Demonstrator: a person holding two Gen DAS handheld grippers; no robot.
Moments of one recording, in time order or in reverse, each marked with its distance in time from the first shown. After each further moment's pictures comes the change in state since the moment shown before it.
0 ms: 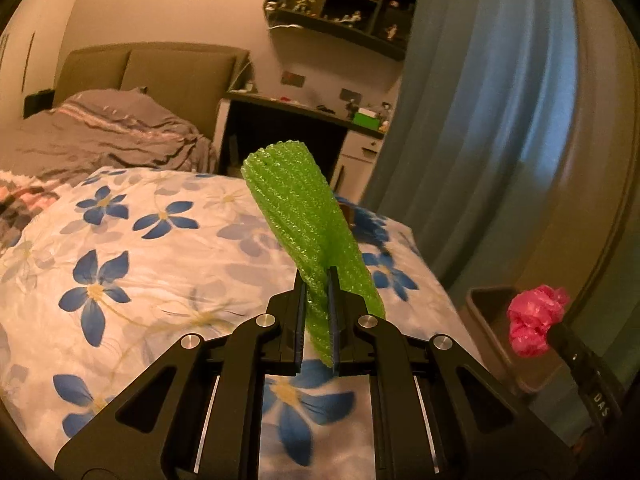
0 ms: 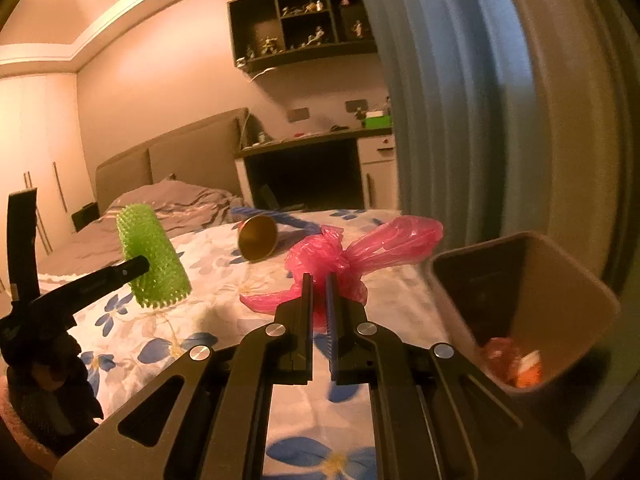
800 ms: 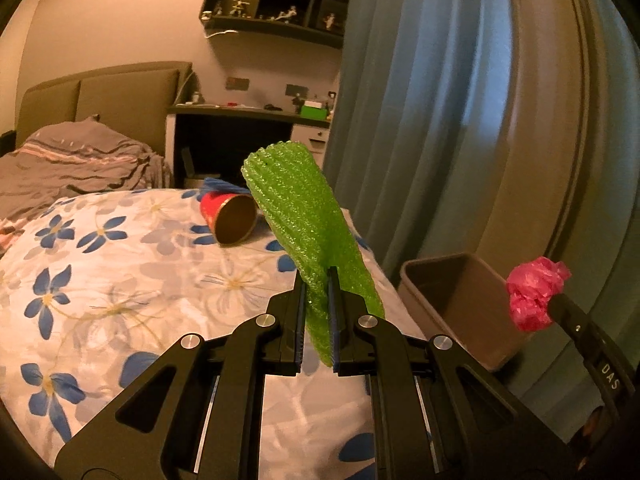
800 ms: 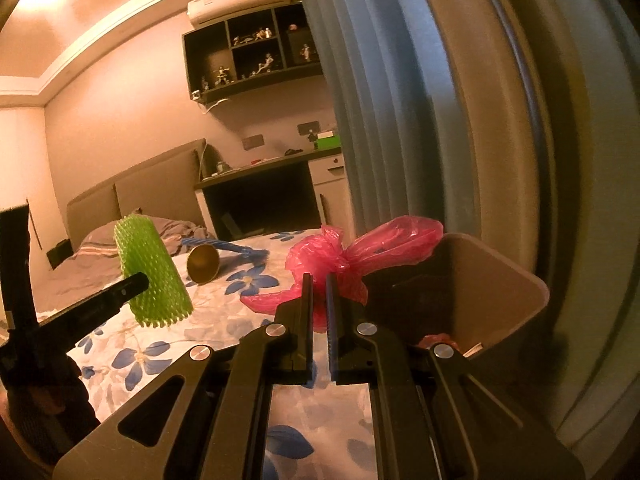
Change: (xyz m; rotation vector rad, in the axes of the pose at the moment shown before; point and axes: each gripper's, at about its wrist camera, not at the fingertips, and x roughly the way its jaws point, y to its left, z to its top) left arm -0.002 -0.093 -0.023 0.151 0.017 -0.098; right arm -0.053 -0.070 -0.006 0.100 -0.077 -0.107
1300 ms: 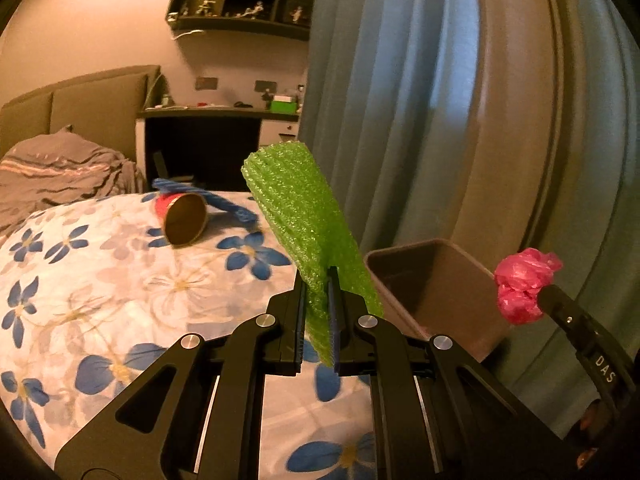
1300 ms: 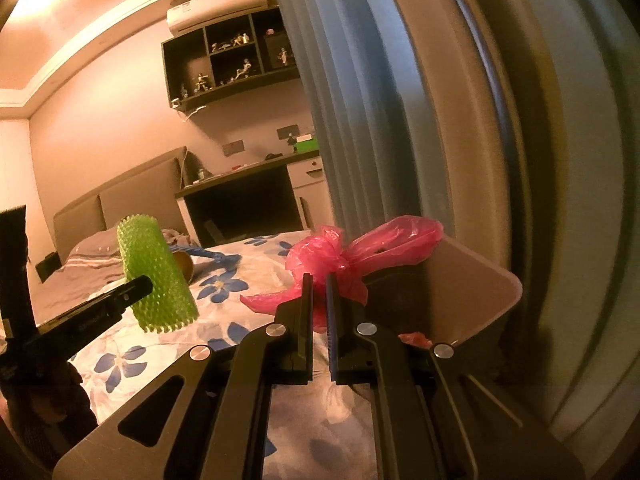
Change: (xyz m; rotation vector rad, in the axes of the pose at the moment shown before) left arm 0.017 -0.048 -0.006 0.072 0.019 -0.074; right arm -0.003 -0.035 0.003 0.036 -0.010 -0.055
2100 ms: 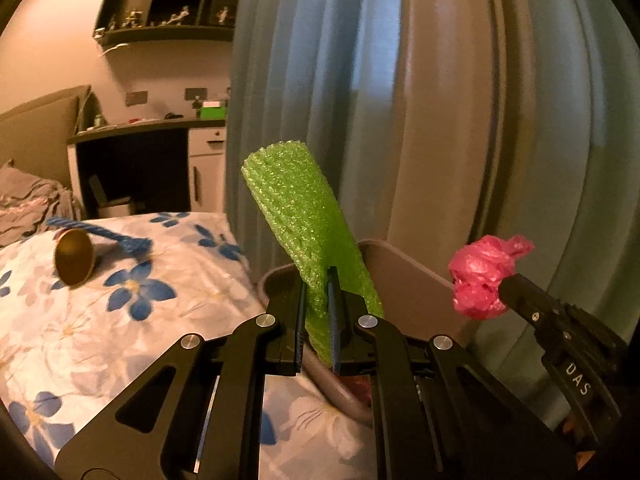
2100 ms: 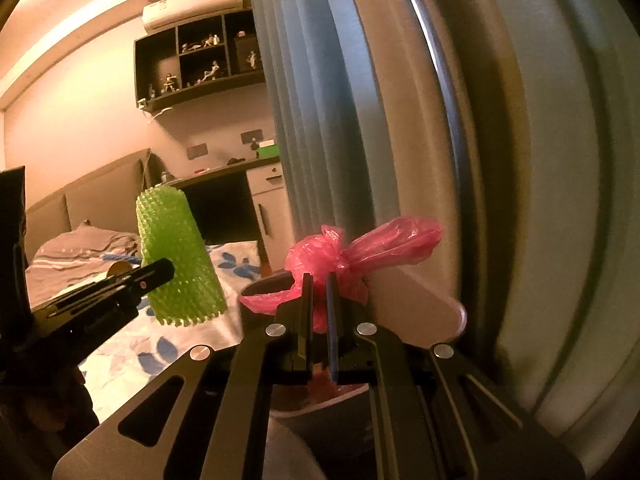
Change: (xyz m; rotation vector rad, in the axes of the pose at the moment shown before) left arm 0.062 -0.095 0.011 0.130 0.004 -0.180; right arm 0.026 -0.051 0.018 -0.026 -0.026 -0.130
